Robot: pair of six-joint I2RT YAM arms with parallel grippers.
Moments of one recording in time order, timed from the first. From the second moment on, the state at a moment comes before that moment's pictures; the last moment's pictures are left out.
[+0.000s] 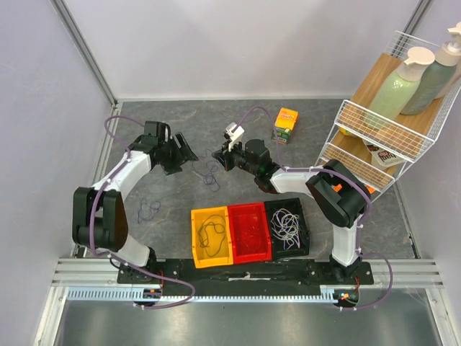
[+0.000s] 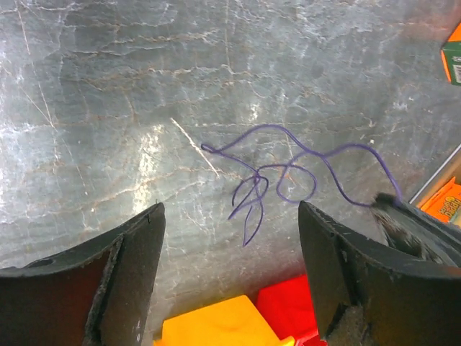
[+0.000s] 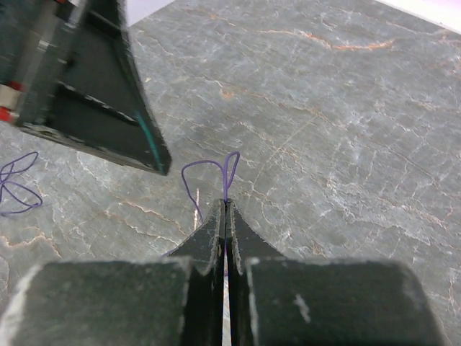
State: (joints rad) left arm -0.14 1.52 1.06 -0.46 0.24 -0.63; right arm 0.73 1.93 1.06 0.73 -0.20 0.11
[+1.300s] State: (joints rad) left arm -0.17 1.09 0.87 -0.17 0.23 -0.57; right arm 0.76 1.75 1.07 0.62 -0.20 0.06
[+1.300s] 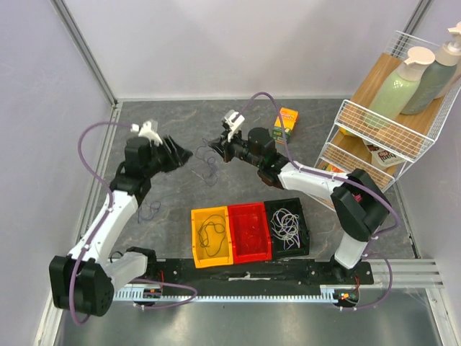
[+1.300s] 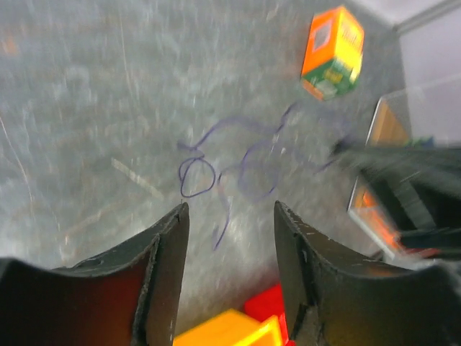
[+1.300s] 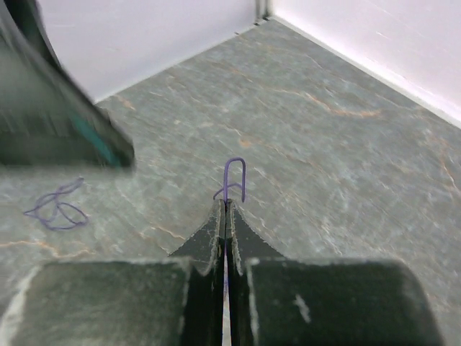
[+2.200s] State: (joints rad) left arm -0.17 0.89 0.65 -0.05 0.23 -0.54; right arm 0.76 1.63 1.40 0.21 -0.71 0.15
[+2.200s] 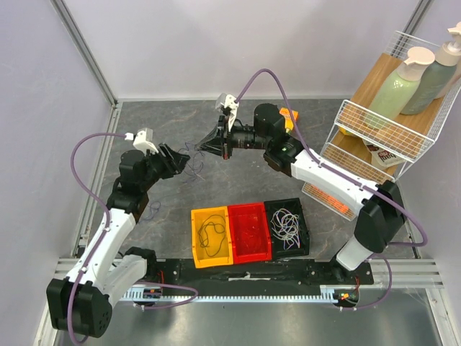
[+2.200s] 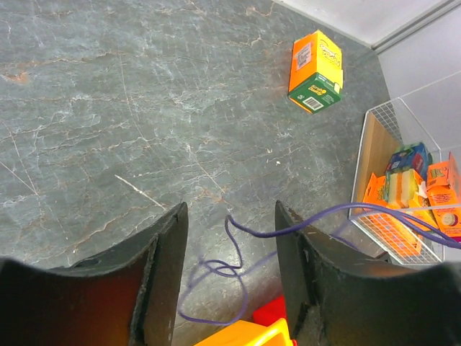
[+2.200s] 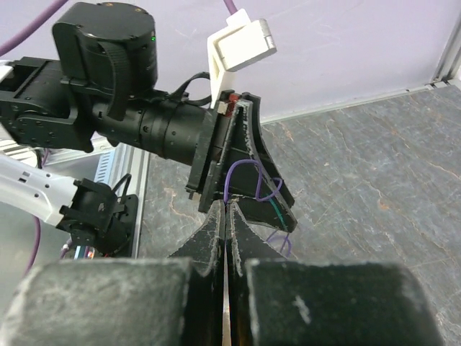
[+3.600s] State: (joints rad) left arm -0.18 0.53 1.09 -0.61 0.11 -0.48; right arm 0.96 1.54 1.08 0.39 0.45 -0.05
